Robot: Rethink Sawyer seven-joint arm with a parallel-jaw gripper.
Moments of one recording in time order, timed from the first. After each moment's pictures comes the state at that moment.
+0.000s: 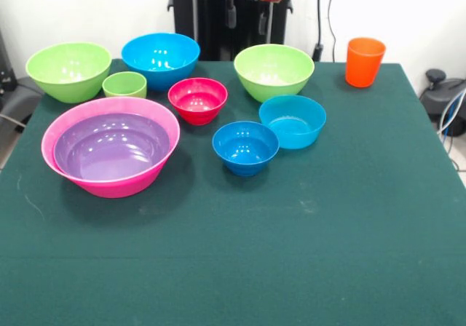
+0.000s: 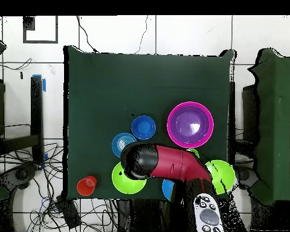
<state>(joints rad) -0.29 -0.85 0.00 1.97 -0.10 0.67 1.87</state>
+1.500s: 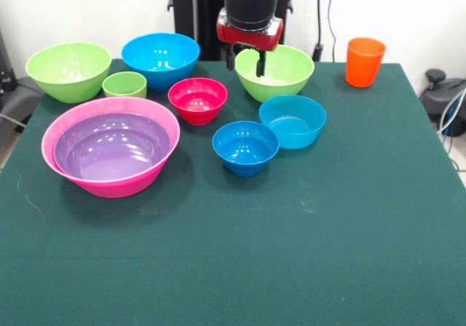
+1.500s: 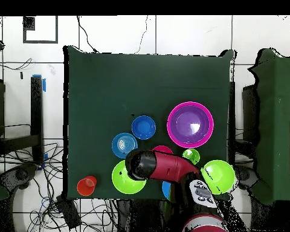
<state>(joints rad) -0.30 -0.64 -0.01 2.00 -0.10 0.41 1.87</state>
